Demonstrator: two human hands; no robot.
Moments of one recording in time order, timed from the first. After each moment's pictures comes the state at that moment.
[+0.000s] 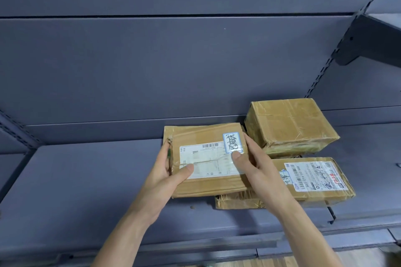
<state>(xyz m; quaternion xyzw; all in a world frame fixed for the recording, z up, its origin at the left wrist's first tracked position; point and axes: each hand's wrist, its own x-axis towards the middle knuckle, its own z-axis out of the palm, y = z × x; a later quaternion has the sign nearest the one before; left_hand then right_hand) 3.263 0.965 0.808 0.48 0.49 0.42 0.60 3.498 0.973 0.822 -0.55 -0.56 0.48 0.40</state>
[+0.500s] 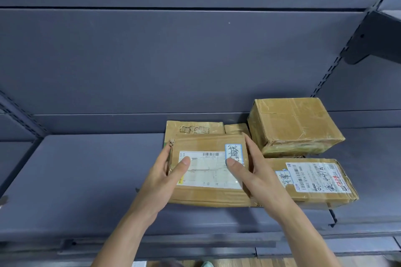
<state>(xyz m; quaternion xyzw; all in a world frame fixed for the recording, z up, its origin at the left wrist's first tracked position) 3.272 0.953 0.805 0.48 0.53 0.43 0.55 3.504 0.967 0.812 -0.55 -0.55 0.51 0.36</state>
